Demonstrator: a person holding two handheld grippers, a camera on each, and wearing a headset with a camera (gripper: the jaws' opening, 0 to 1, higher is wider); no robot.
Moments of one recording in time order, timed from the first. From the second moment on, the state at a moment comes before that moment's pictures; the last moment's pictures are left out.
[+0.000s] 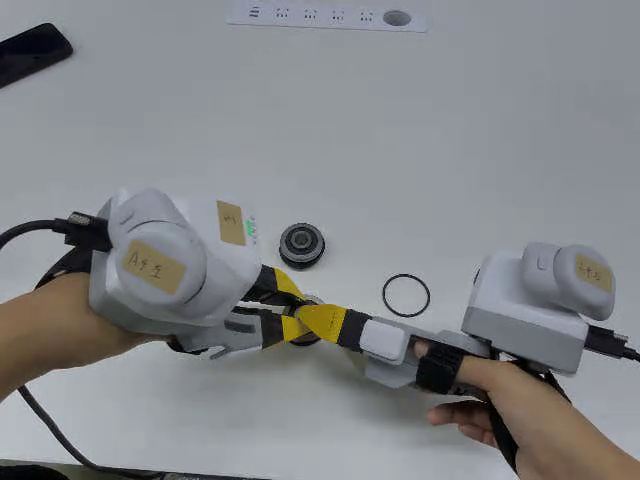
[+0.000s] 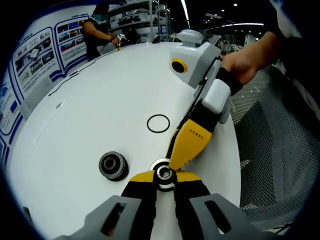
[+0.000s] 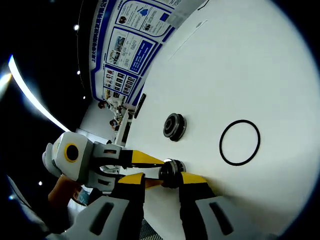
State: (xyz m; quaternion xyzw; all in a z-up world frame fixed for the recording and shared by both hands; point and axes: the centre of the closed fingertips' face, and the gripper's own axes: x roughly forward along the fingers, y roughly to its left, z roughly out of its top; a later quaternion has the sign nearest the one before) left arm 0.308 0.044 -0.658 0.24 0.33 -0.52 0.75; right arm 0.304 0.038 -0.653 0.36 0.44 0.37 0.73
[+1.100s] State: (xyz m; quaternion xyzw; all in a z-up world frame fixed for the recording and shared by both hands) left arm 0.307 0.044 -0.657 0.24 0.33 -0.52 0.75; right arm 0.308 0.029 -0.659 0.37 0.43 0.36 0.74
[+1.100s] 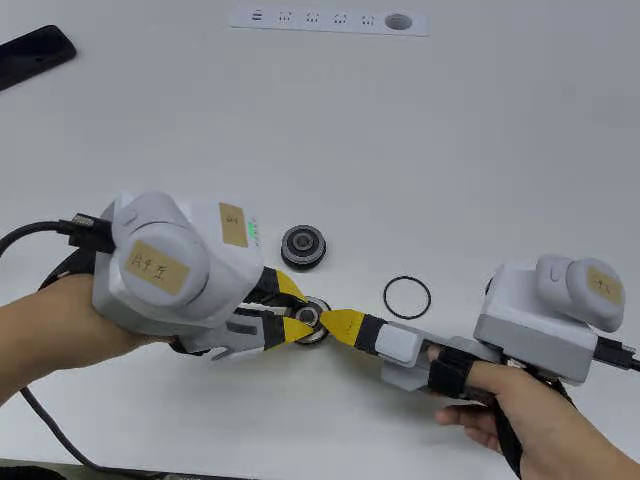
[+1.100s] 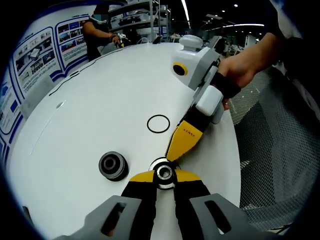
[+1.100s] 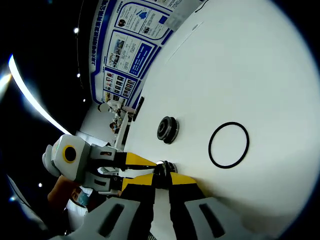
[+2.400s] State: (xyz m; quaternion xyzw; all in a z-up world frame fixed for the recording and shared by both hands) left arm 0.307 0.045 -0.657 0.24 0.33 -0.52 0.75; right arm 0.307 0.035 -0.654 0.25 0.43 0.37 0.78
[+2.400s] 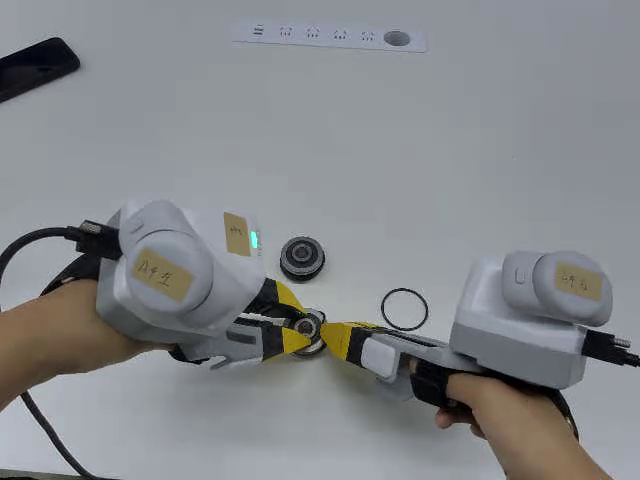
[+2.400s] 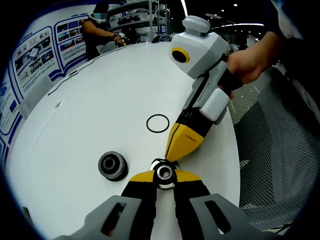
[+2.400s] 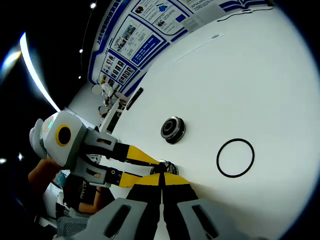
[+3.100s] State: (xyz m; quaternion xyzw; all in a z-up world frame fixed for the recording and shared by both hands) left arm 0.307 0.045 -0.658 0.24 0.33 -0.53 0.75; right arm 0.307 0.039 -0.655 0.22 0.43 0.38 0.79
